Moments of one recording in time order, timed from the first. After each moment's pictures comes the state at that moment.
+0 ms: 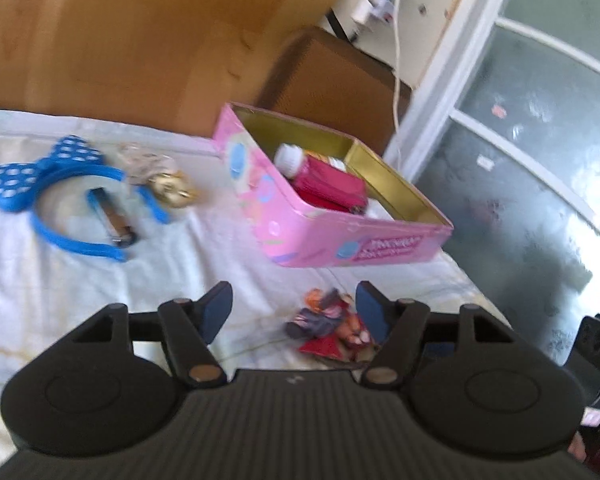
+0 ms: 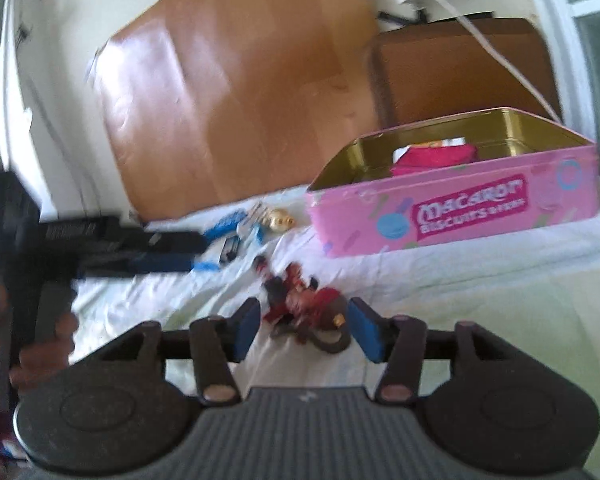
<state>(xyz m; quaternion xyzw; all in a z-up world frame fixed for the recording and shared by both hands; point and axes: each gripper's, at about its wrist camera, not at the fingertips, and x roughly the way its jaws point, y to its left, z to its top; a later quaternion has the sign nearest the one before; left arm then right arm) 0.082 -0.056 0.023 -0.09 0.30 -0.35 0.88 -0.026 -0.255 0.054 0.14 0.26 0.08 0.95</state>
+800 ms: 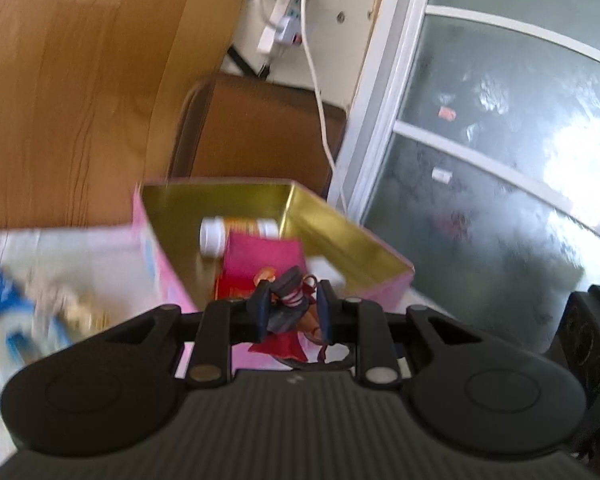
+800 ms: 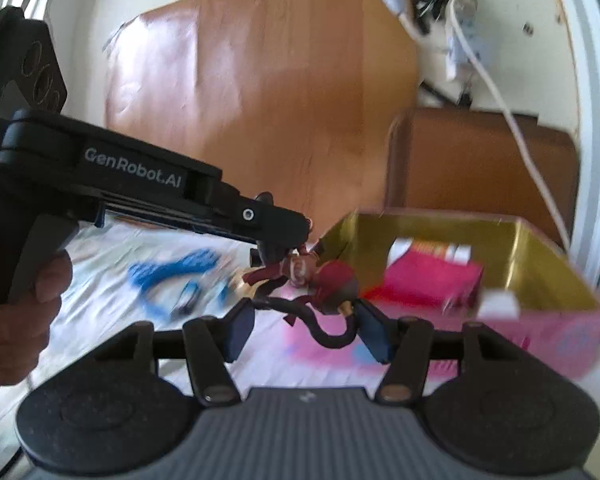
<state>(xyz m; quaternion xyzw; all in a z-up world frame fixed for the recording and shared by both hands) 0.118 -0.131 0.082 -0.03 0.22 -0.41 0.88 0.035 -0.250 0.094 0.01 0.19 0.04 0.98</state>
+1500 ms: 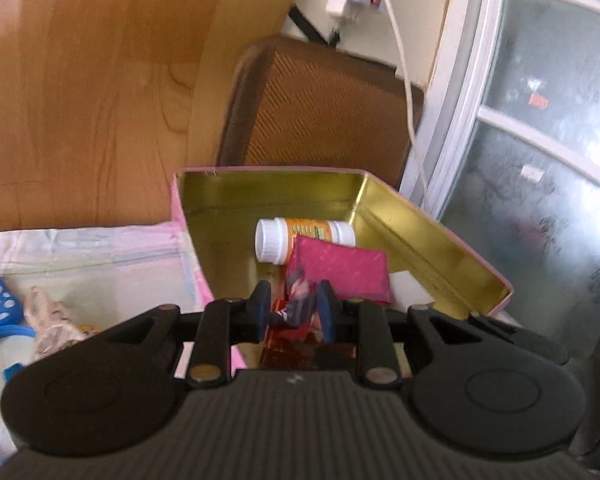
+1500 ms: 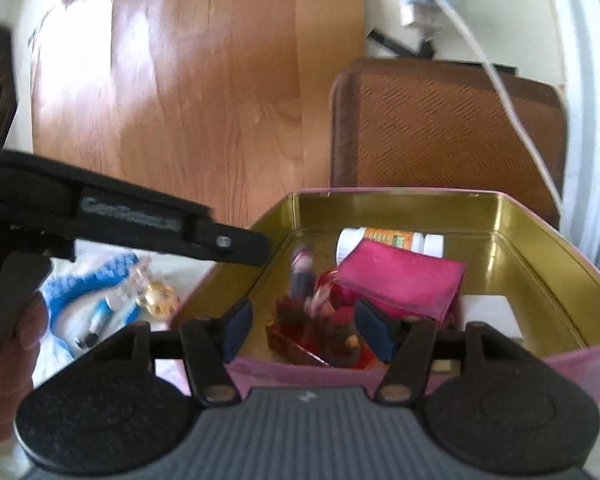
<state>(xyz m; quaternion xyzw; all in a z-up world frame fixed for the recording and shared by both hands) 0.185 -0.159 0.059 -0.02 0.25 -0.33 0.91 0.109 -0.279 0.067 0.05 0.23 -0.01 0.97</state>
